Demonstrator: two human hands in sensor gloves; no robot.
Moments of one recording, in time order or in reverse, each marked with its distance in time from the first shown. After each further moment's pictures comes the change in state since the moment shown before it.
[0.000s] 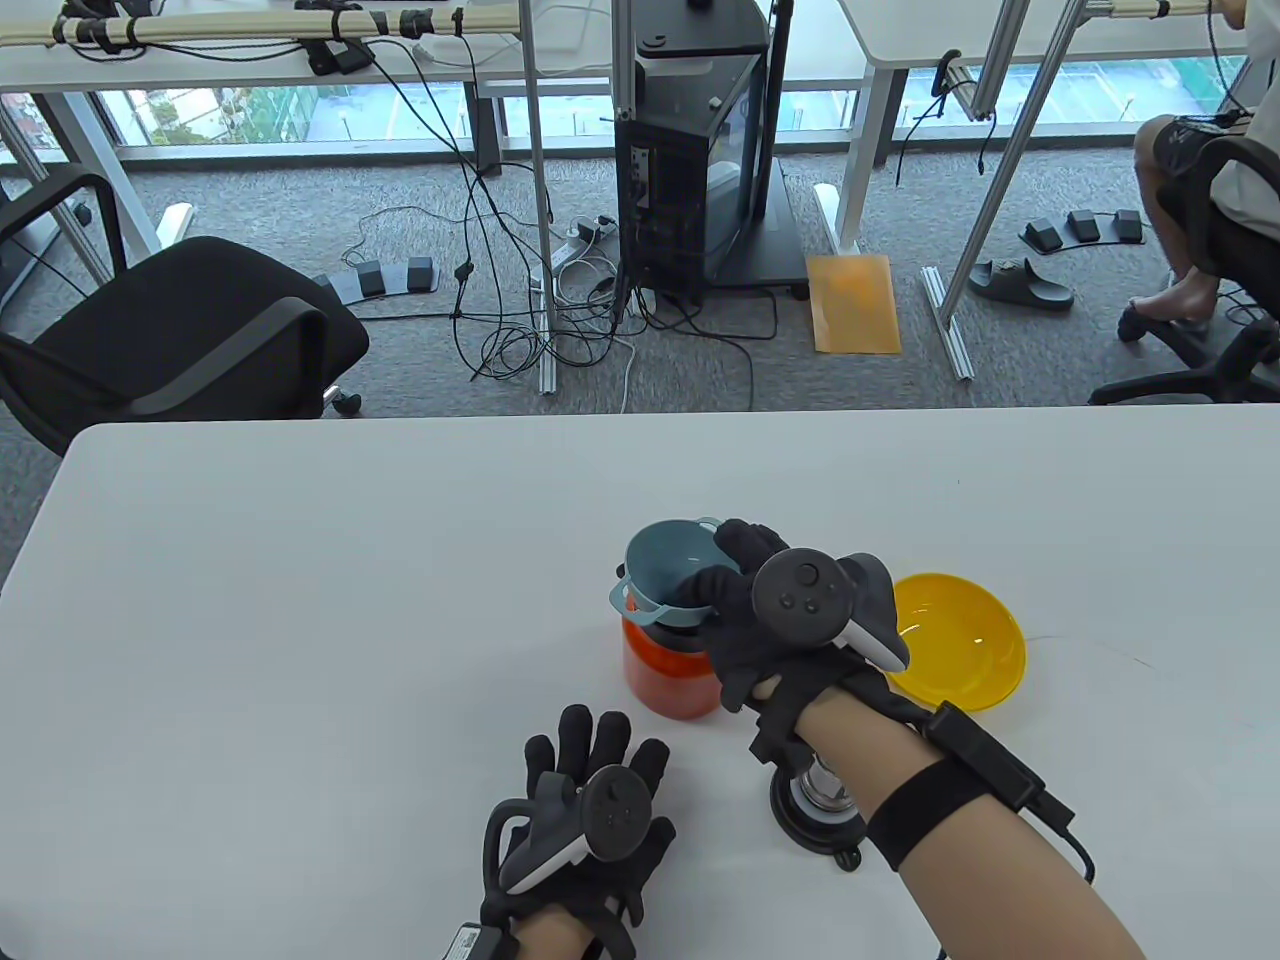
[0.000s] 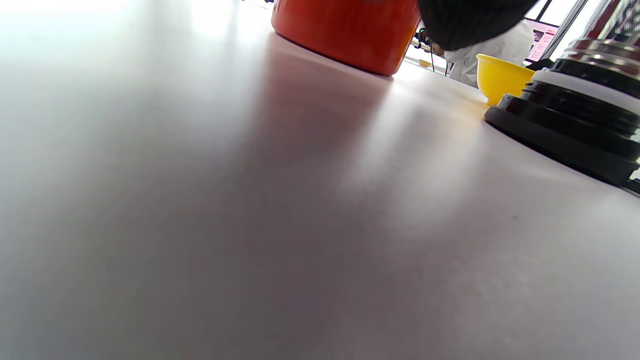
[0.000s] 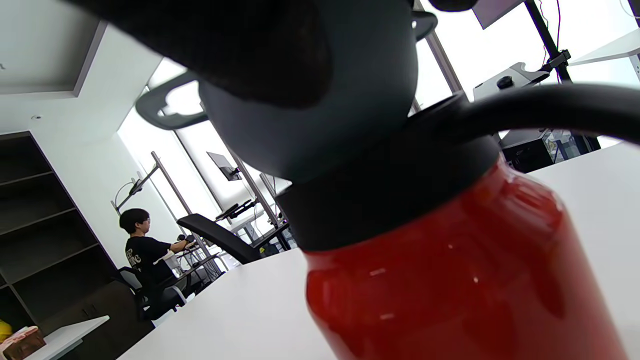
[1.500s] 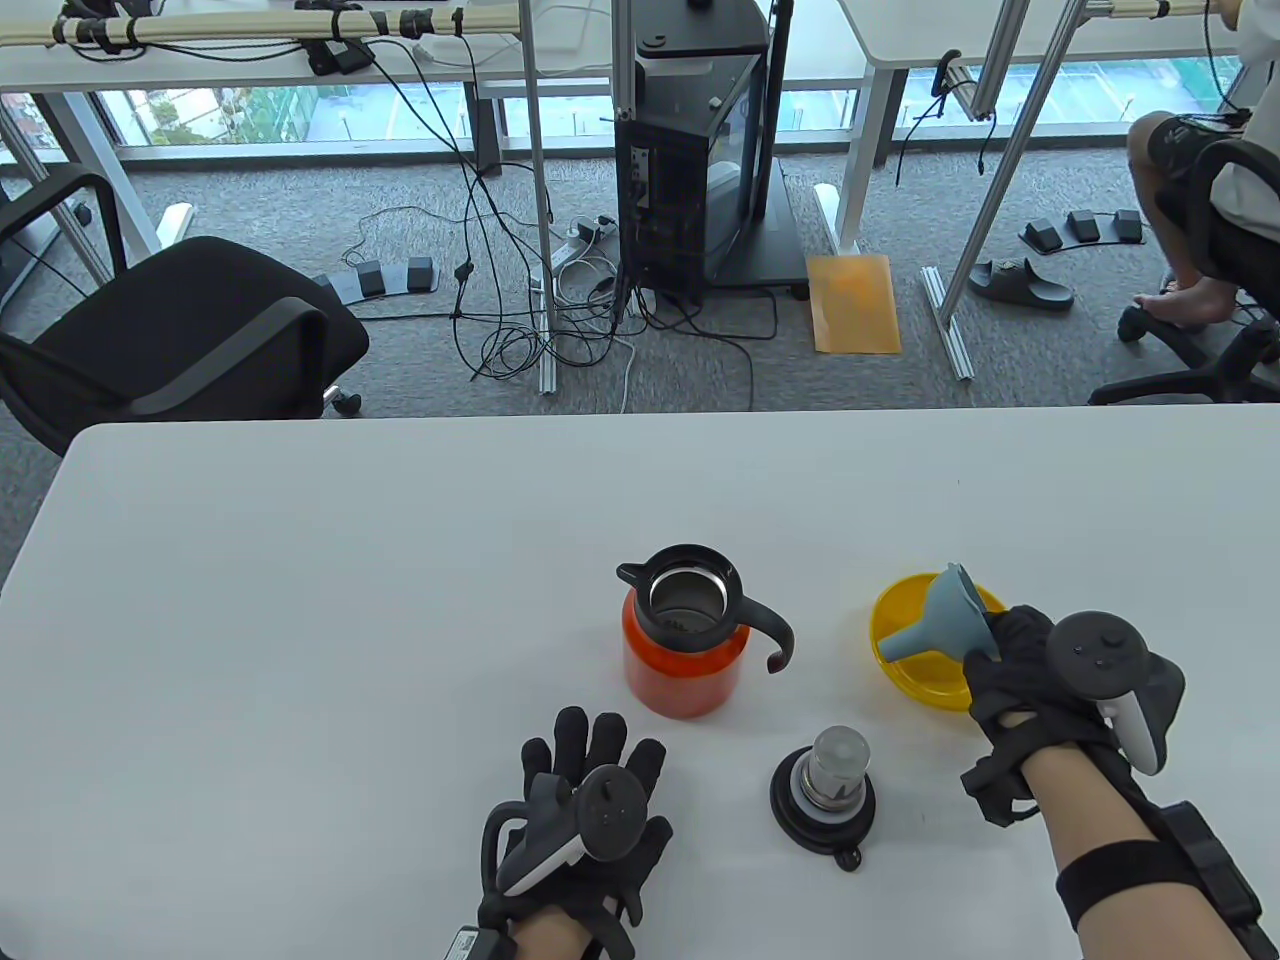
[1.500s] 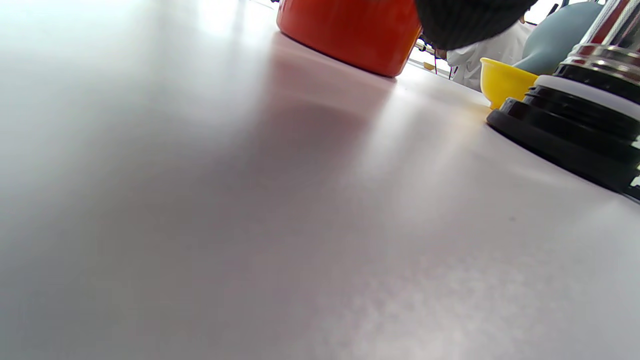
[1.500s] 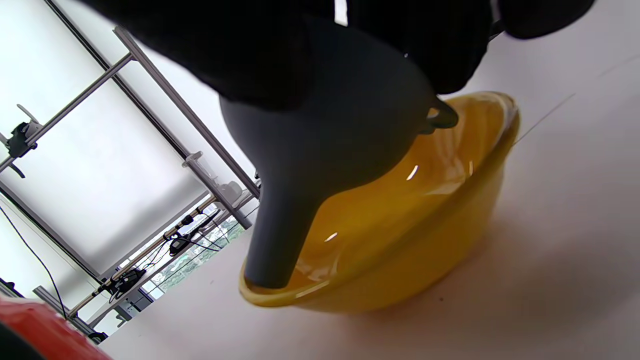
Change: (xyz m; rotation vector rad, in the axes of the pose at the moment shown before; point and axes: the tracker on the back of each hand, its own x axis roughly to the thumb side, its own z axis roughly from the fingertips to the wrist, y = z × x) left_hand -0.002 0.002 0.002 0.001 0.011 0.021; right_hand -0.201 -0.048 0.140 -0.218 0.596 -0.059
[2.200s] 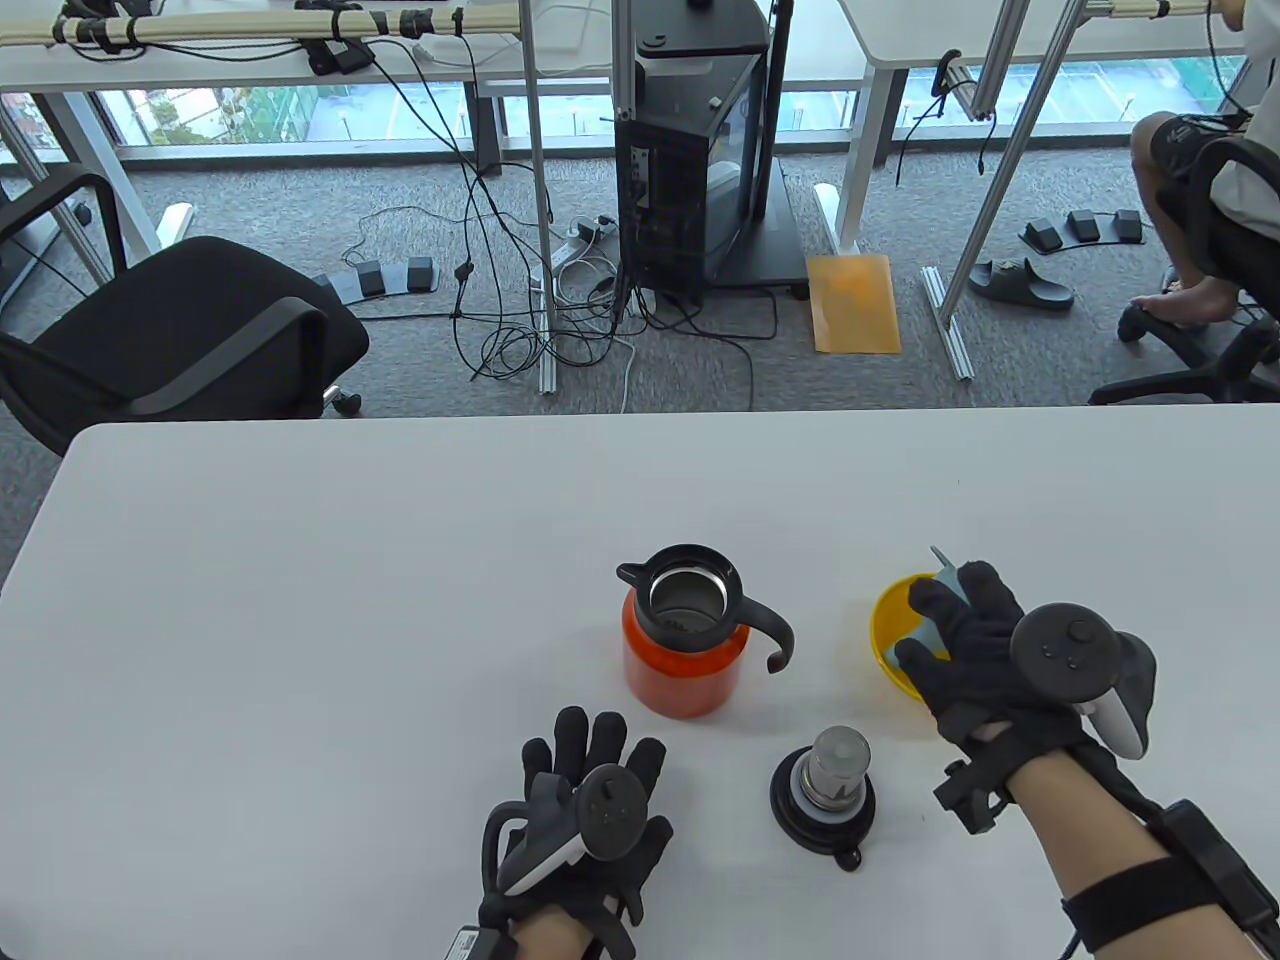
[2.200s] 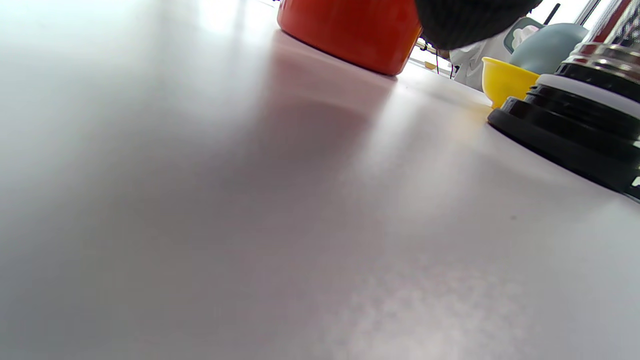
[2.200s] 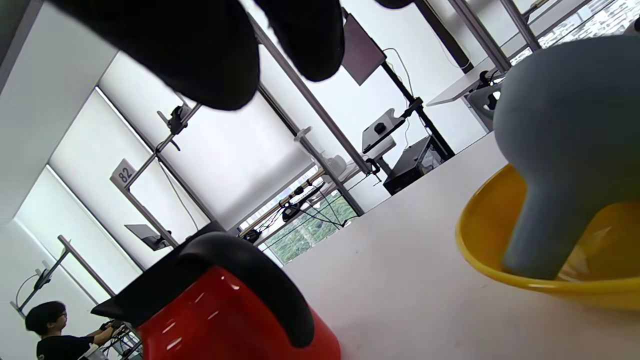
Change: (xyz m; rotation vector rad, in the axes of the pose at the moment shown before) left_hand 0.001 0.000 0.000 -0.003 0.003 0.004; right_hand 0.085 -0.003 0.026 0.136 -0.358 -0.046
